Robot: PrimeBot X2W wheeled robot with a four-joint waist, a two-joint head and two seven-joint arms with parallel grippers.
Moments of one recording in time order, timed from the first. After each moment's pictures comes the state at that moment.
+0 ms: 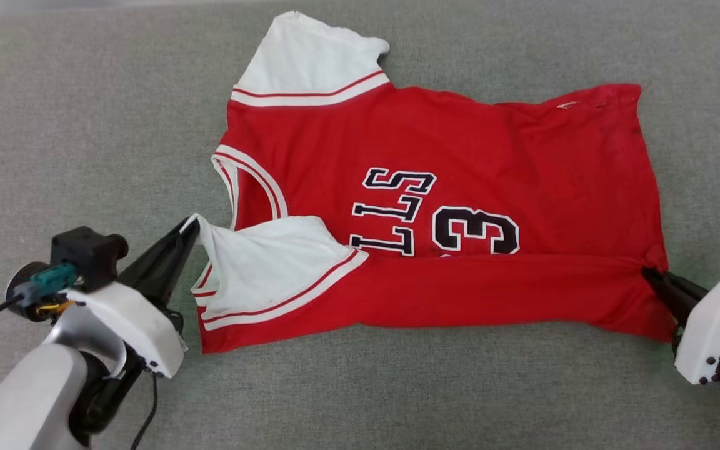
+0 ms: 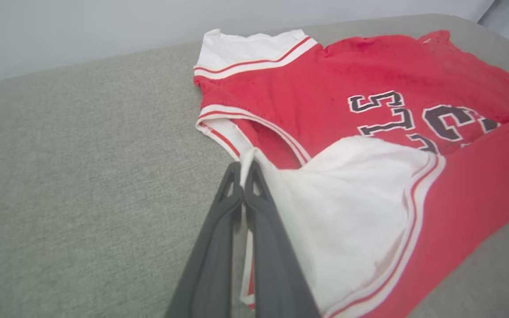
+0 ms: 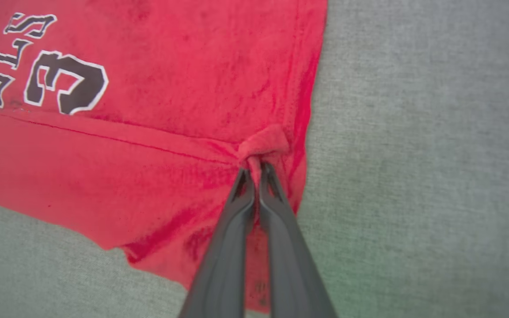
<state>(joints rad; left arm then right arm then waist) -0.32 0.64 -0.43 0.03 -0.69 -0.07 -0.03 -0.18 -0.44 0.04 0.02 0.59 0.13 0.55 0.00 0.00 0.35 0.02</state>
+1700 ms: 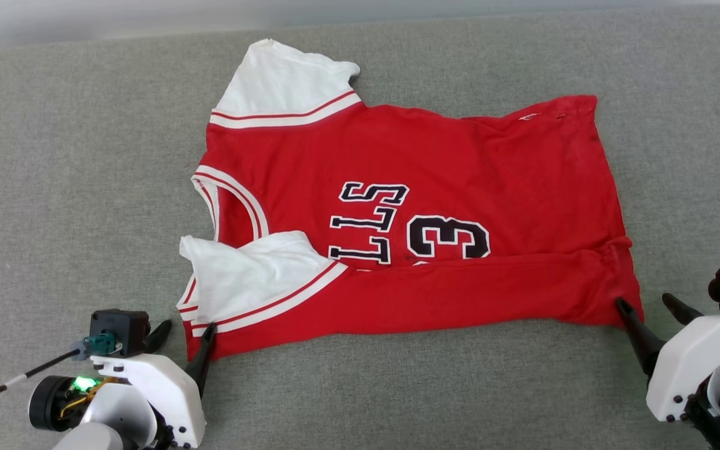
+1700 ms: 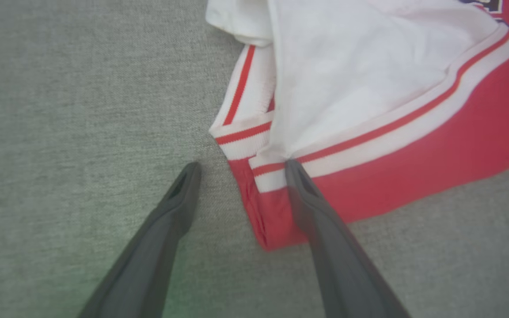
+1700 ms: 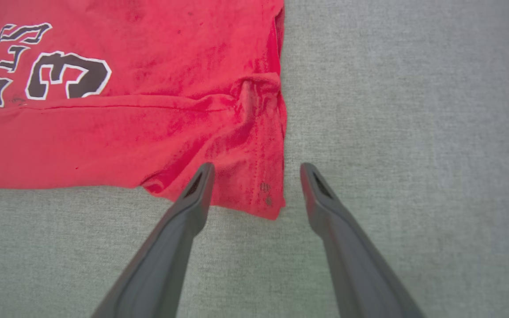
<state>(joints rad) -0.14 0.59 -0.49 0.07 -0.72 0.24 0.18 -0.05 -0.18 -0.10 -0.16 0.29 0.13 0.64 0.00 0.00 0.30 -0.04</state>
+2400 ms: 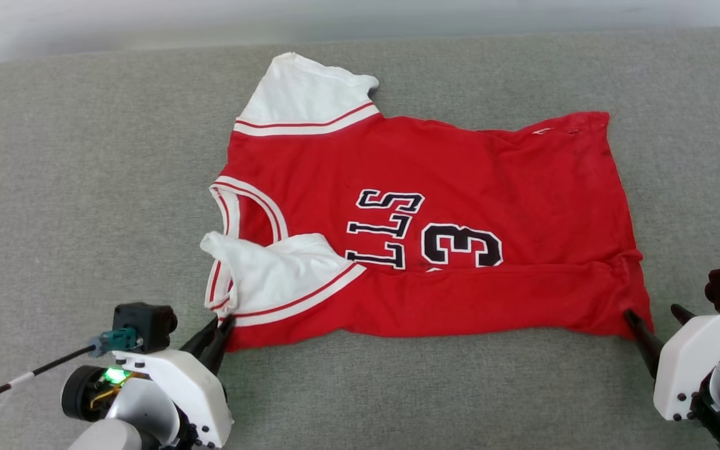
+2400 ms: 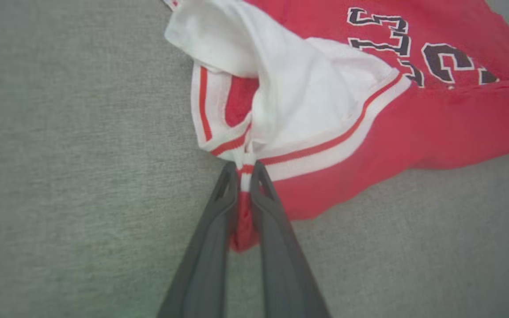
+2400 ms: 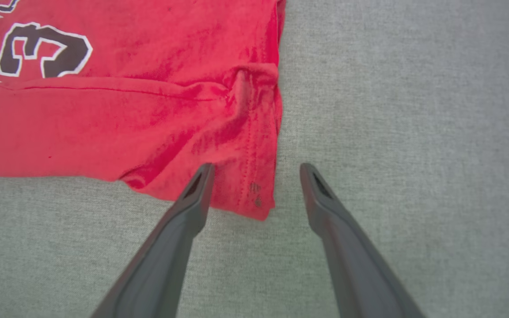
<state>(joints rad) -0.16 0.55 -0.51 0.02 -0.76 0.14 0.14 -0.07 -0.23 -0.08 -0.08 0.26 0.13 0.66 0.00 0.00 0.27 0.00</state>
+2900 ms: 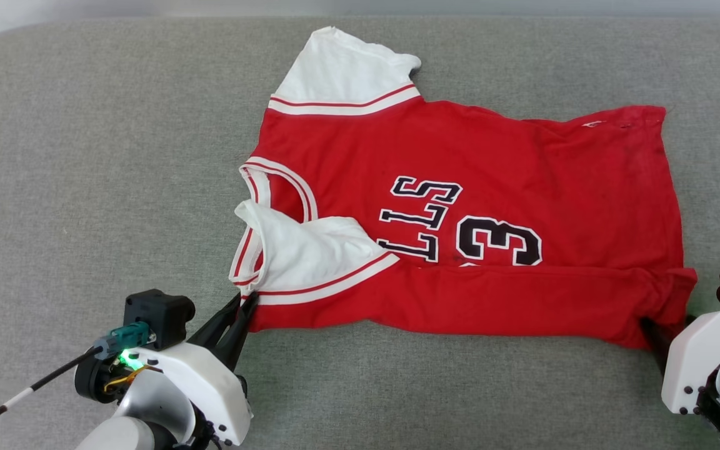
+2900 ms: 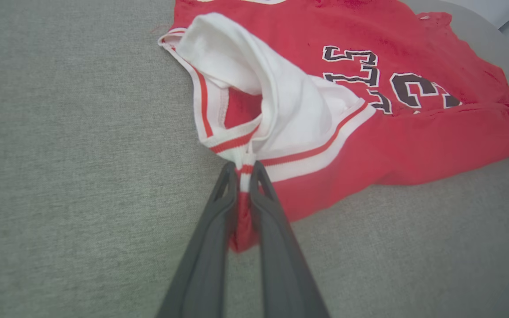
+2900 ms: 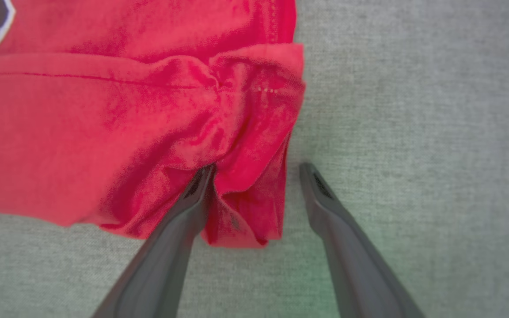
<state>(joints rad) -0.17 0.57 -0.52 -0.16 -0.72 0.17 0.13 -0.10 -0.21 -0.12 0.05 0.23 0.13 0.68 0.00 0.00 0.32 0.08</state>
